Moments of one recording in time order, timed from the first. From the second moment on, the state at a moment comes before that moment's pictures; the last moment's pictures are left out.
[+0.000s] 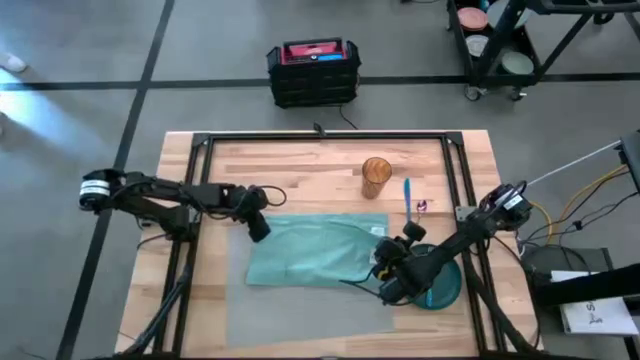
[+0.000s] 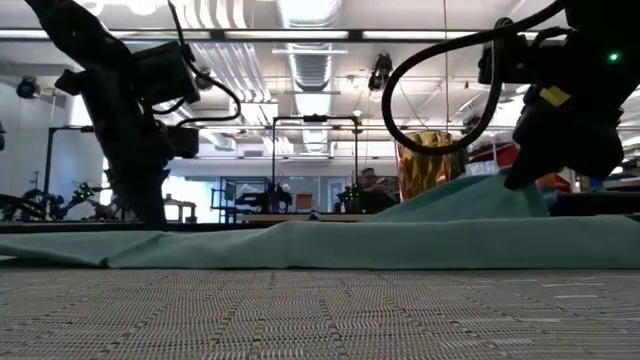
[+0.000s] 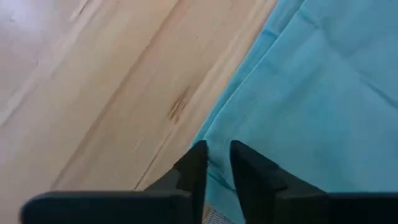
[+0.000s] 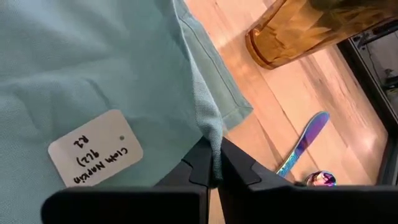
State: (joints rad) left arm 0.15 1.23 0.50 -0.40 -0.09 -0.43; right arm 0.58 1.79 1.08 -1.08 0.73 1.19
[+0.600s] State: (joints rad) left arm 0.15 1.23 0.50 -0.41 -0.09 -0.46; right arm 0.58 1.79 1.08 -1.08 0.73 1.19
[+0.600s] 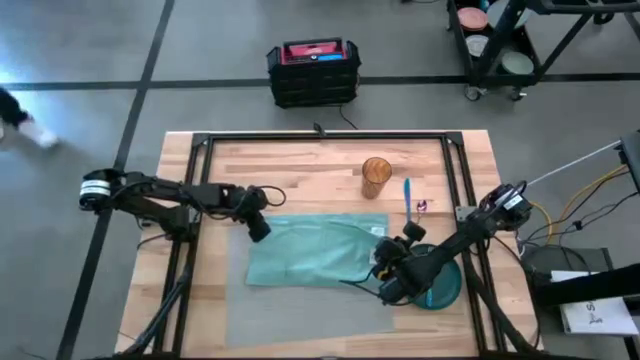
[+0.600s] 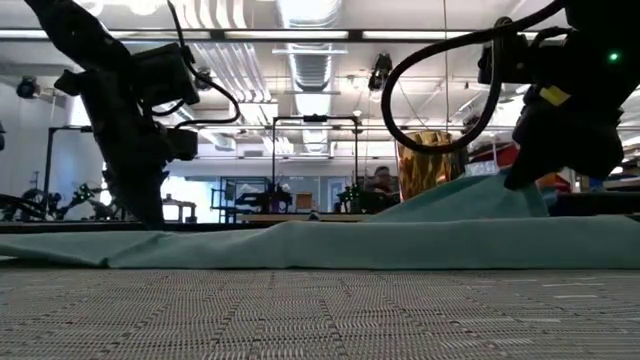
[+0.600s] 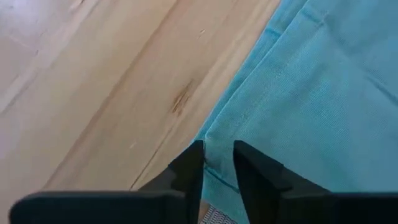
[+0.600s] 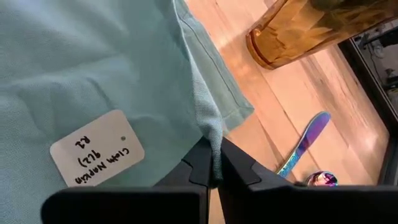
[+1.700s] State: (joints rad) left arm 0.15 1.23 0.46 -0.37 -0.07 -0.45; right arm 0.58 1.79 1.08 -1.06 0.73 1.19
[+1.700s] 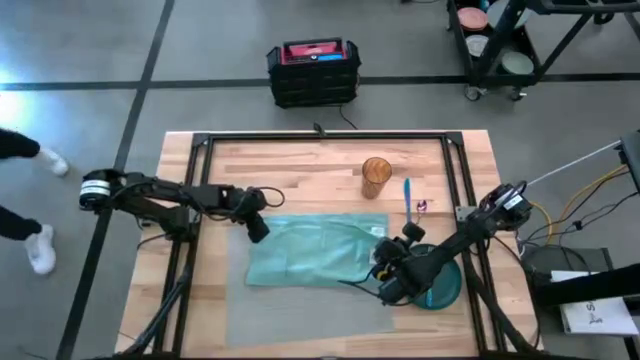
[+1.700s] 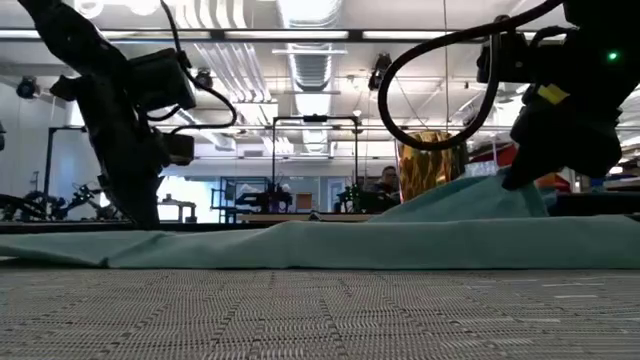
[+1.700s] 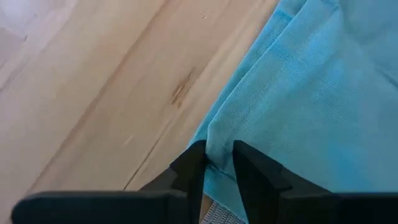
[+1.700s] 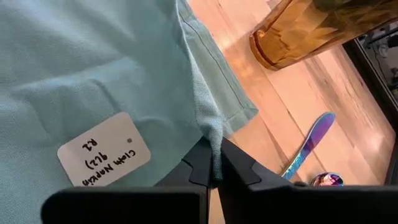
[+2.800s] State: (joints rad) left arm 0.15 1.20 0.59 -0.68 -0.14 -0.46; right arm 0.58 1.79 1.08 -1.06 0.73 1.17
